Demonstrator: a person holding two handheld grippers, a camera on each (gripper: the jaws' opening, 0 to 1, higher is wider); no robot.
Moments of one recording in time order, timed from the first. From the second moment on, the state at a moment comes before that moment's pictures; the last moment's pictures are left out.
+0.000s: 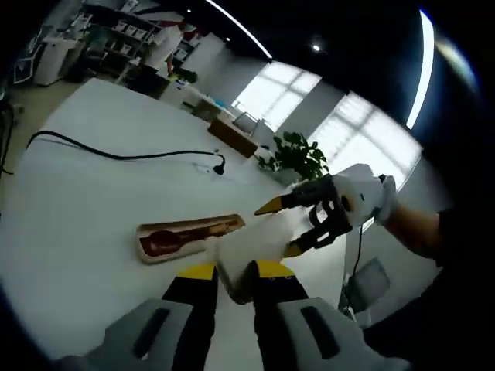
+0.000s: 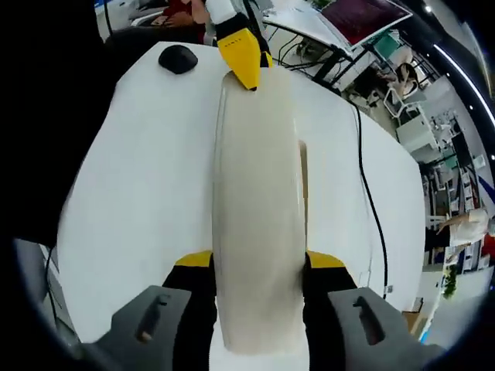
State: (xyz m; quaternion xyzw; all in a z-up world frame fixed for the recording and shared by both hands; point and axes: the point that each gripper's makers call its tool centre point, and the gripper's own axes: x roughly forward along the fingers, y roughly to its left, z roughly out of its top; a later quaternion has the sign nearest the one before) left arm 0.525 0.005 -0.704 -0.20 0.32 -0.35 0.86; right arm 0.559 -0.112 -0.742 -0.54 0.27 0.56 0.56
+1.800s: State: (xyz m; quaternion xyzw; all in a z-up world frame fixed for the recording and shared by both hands) left arm 0.598 0.040 -0.779 -0.07 0.46 -0.28 0.84; right arm 0.614 -0.095 -0.815 -0.52 0.41 0.57 0.49
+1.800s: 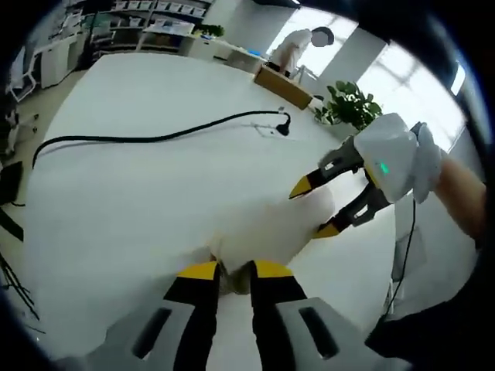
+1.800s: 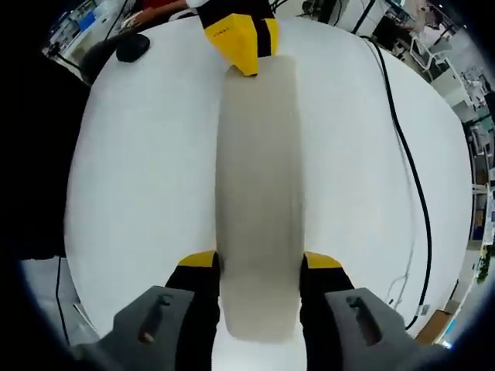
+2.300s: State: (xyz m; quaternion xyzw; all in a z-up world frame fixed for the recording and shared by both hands) left arm 0.601 0.039 -0.790 -0.09 0.47 -0.28 0.83; right arm 0.616 -0.099 -0.819 -0.51 0.44 0.57 0.47
